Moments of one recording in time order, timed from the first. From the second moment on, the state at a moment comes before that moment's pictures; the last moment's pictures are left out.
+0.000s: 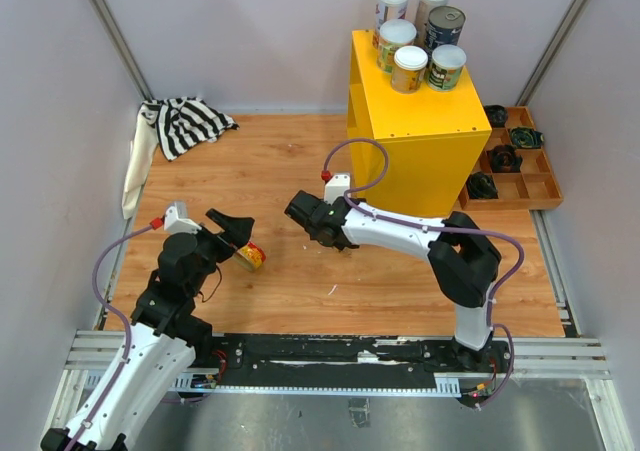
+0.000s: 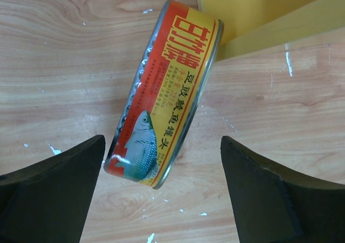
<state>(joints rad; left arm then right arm) -0.35 0.40 0.40 -0.29 -0.19 -0.86 1.00 1.88 1.41 -0.78 0.71 0.90</state>
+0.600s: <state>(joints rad) -0.35 0.37 0.40 -0.29 -0.21 -0.84 0.97 2.01 1.45 -0.70 0.69 0.87</state>
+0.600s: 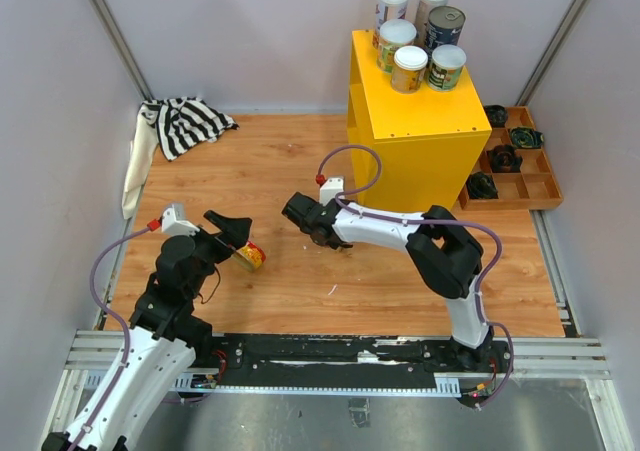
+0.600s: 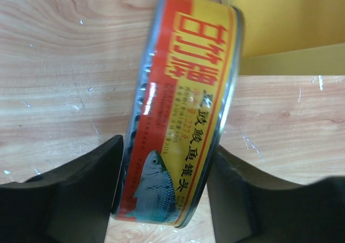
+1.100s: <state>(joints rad) -0.35 0.34 0.40 -0.29 -0.21 -0.85 0.99 1.93 1.36 -0.62 0.58 0.58</state>
